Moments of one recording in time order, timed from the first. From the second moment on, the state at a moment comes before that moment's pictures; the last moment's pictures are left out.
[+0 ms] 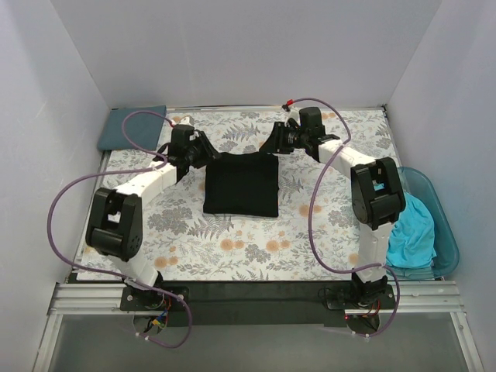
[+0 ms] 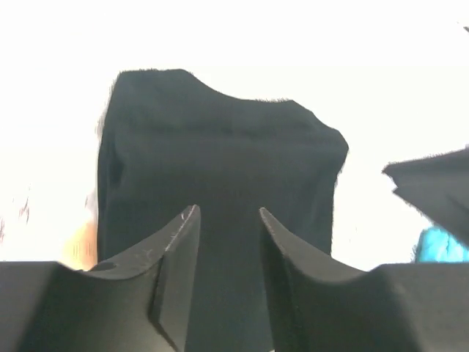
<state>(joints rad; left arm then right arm) -0.31 1.63 1.08 -0.06 0.09 -0.68 0.35 1.99 1.44 -0.03 -0.62 0.41</state>
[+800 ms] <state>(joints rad) -0.26 2.07 1.30 0.10 0.29 -0.62 0.22 2.24 1.38 0.28 -0.79 0.66</state>
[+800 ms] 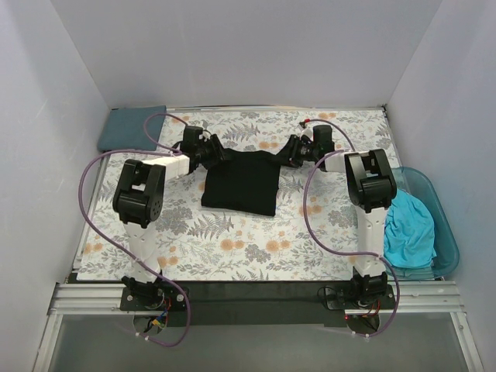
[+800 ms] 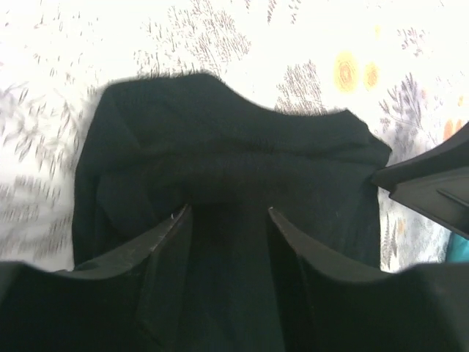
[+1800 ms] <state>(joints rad) -0.26 1.54 0.64 0.04 0.27 -0.85 0.45 1.96 0.85 0.39 -0.84 0.71</state>
